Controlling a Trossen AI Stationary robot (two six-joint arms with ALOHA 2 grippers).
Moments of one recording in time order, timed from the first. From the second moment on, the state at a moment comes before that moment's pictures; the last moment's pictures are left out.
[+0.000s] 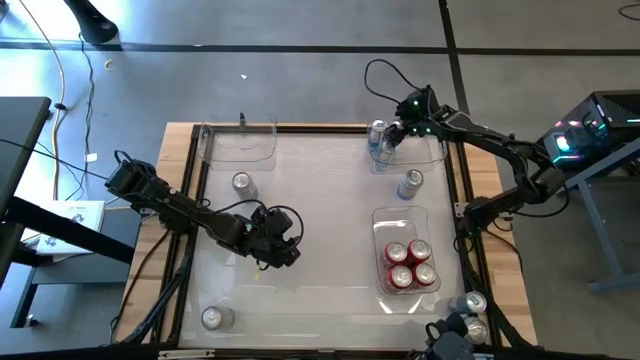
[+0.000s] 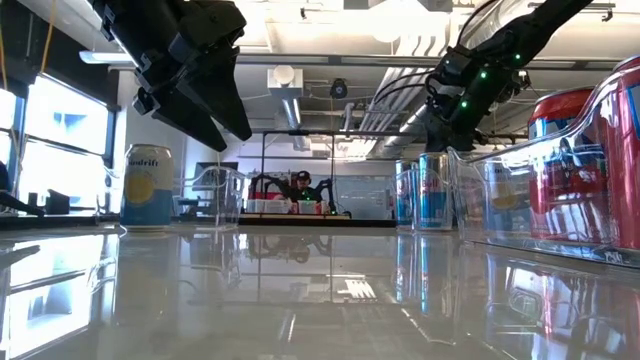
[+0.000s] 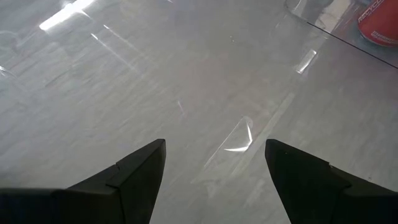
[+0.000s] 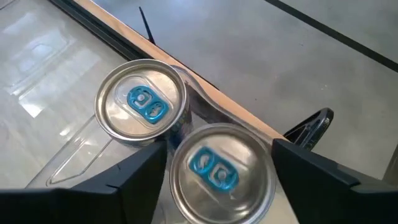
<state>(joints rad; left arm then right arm) -0.40 1.56 0.98 -0.52 -0.63 -0.94 -0.90 1.41 0.96 -0.35 0.00 -0.03</state>
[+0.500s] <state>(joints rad) -0.40 1.56 0.98 -0.52 -0.63 -0.94 -0.91 1.31 0.96 -0.39 0.02 -0.02</state>
